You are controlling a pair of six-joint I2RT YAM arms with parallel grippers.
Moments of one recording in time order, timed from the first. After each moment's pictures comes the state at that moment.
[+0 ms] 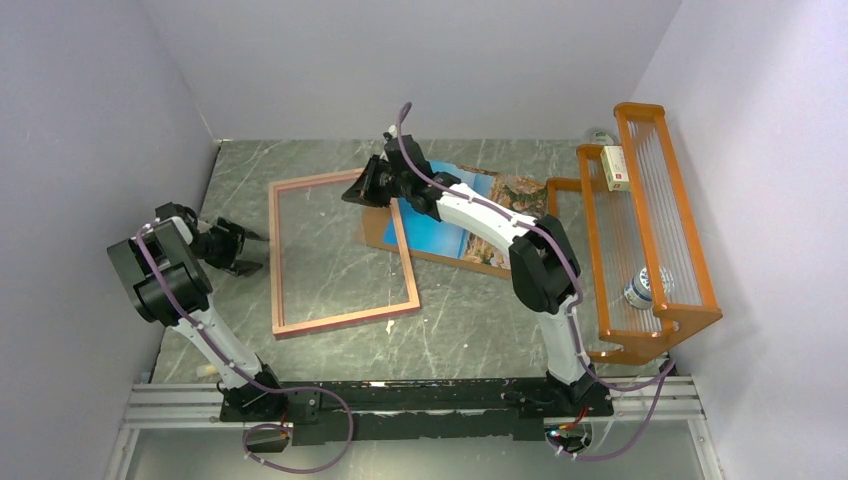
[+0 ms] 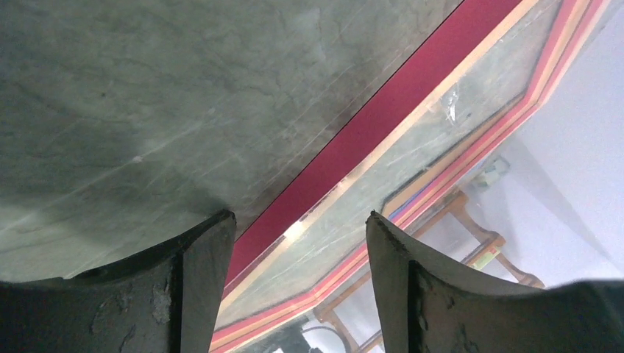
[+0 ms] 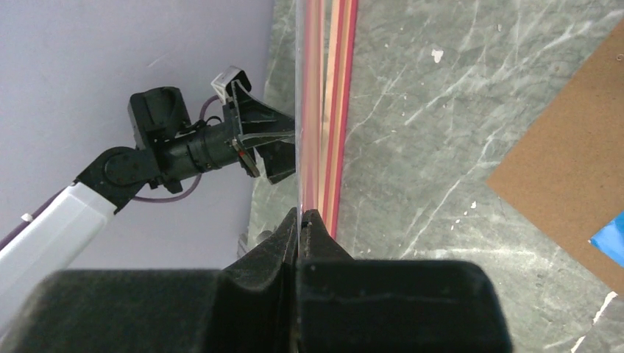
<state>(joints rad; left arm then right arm) 0.56 1.91 1.15 -0.56 0.63 -0.62 0.73 2.10 1.79 -0.12 -0.30 0.98</state>
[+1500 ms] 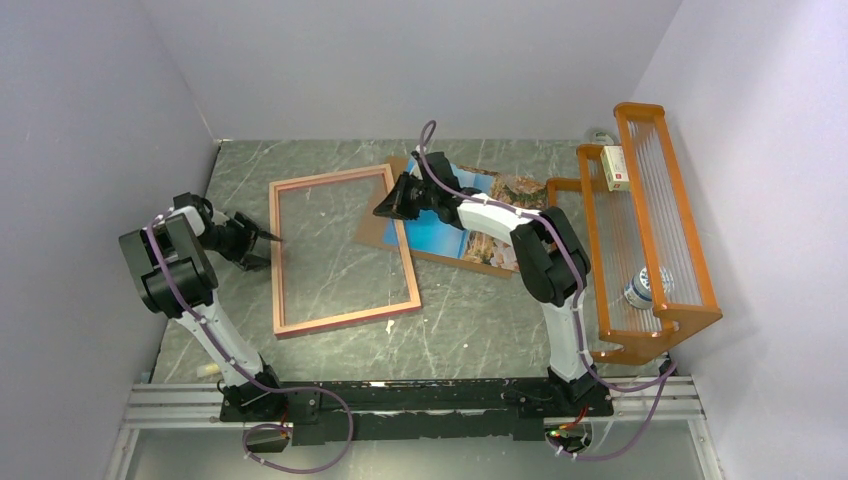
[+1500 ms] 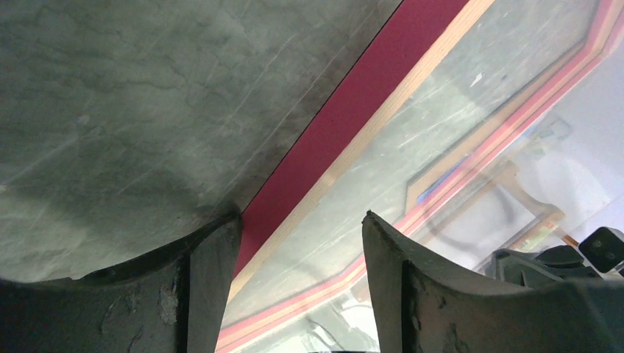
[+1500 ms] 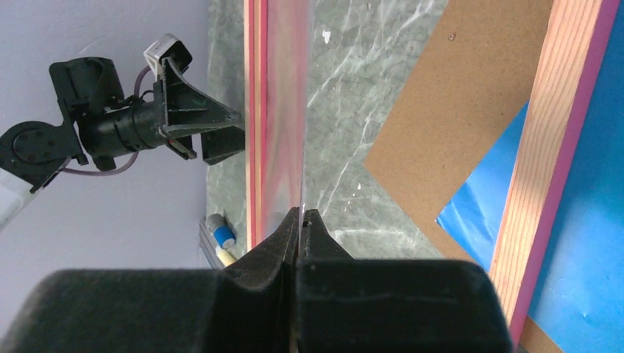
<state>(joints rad) 0.47 1.96 1.22 -0.64 0.62 -0.52 0.60 2.11 1.51 0.07 -0.45 0.91</state>
